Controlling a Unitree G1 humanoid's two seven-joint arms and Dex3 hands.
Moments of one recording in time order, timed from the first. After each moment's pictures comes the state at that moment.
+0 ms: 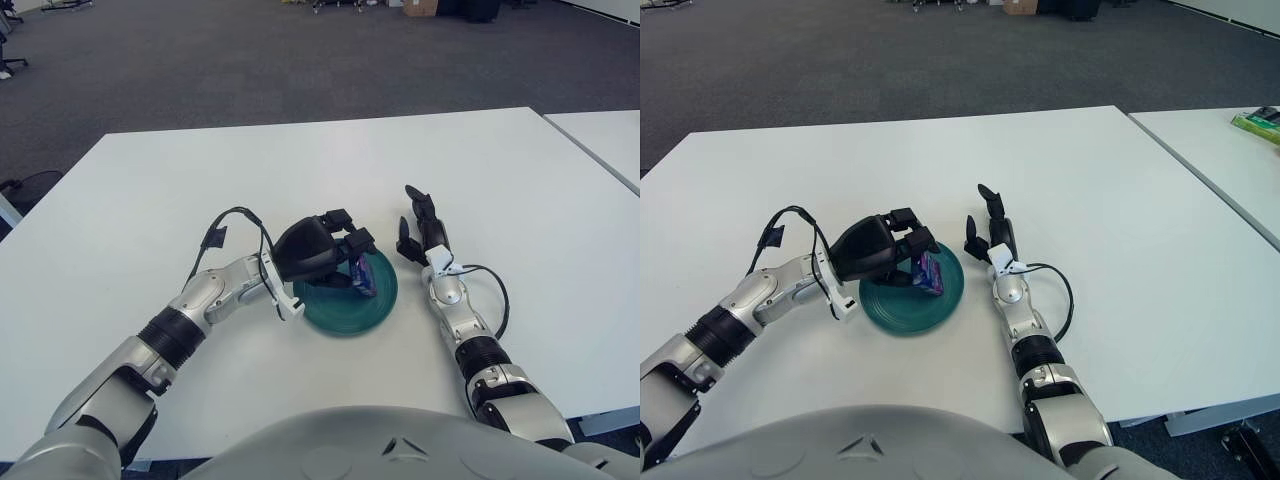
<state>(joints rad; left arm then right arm) -0.31 0.50 -0.58 0.19 0.95 -0.65 0.29 -0.23 -0.06 0.11 0.73 -0.22 -0.49 -0.25</state>
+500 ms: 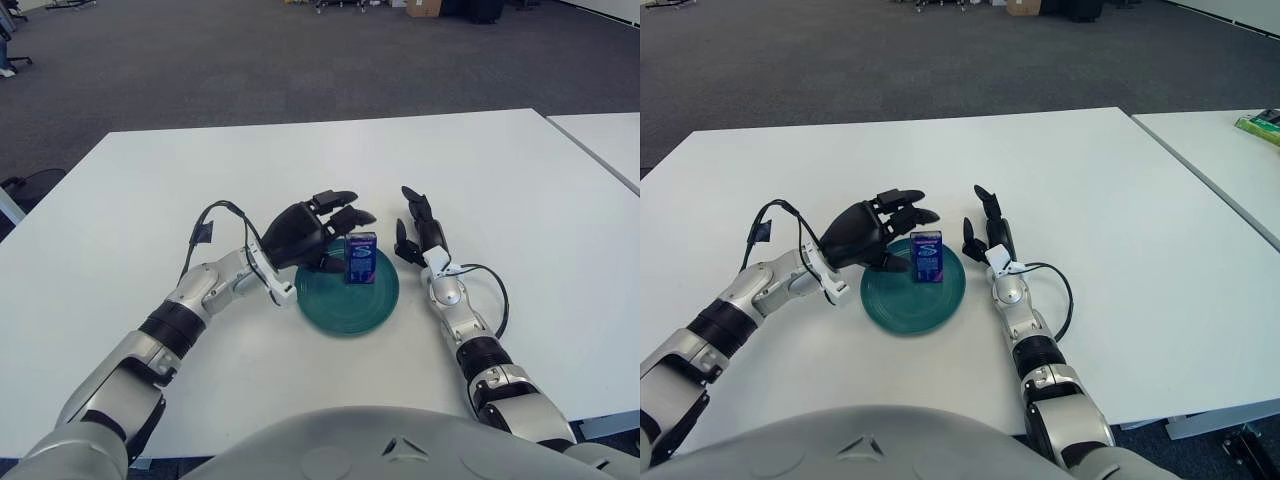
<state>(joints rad) -0.34 0.44 -0.47 0.32 0.80 -0.73 0.37 -0.22 -0.05 0.11 0.70 -0.20 -0.43 -0.20</state>
